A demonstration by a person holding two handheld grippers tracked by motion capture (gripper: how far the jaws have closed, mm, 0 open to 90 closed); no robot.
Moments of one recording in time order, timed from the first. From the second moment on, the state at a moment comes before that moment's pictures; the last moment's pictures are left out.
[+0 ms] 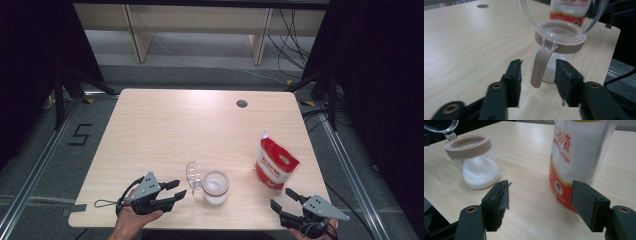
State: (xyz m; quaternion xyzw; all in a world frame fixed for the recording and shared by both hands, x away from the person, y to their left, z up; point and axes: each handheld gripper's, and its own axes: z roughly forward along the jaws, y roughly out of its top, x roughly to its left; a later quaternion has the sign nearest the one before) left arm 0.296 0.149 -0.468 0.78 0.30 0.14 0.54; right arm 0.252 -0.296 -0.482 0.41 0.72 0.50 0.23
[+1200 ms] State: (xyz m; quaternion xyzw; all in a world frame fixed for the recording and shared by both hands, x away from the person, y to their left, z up) left arm 0.294 0.119 -0.454 0.79 0.25 0.15 0.53; right arm 0.252 -0.292 -0.485 0.41 0.73 0.49 0.23
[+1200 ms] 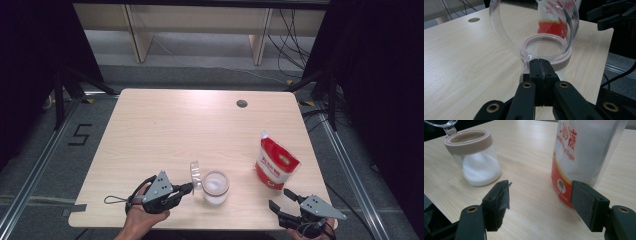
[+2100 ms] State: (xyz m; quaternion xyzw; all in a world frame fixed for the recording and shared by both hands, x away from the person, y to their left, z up) left arm 0.292 0.122 -0.452 0.79 0.26 0.12 0.54; right arm 0.252 -0.292 -0.484 0.41 0.73 0.50 0.23
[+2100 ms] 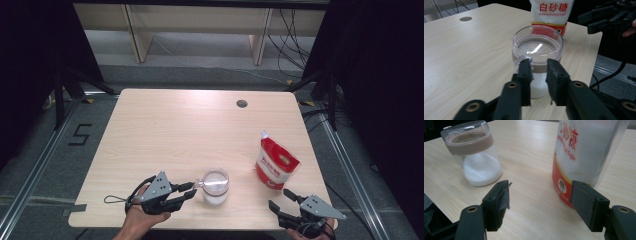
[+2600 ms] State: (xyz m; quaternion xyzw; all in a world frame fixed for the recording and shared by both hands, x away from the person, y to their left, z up) left arm 0.291 0.133 -0.455 0.80 0.27 0.12 0.53; right arm 0.253 -0.292 -0.484 0.40 0.73 0.50 0.23
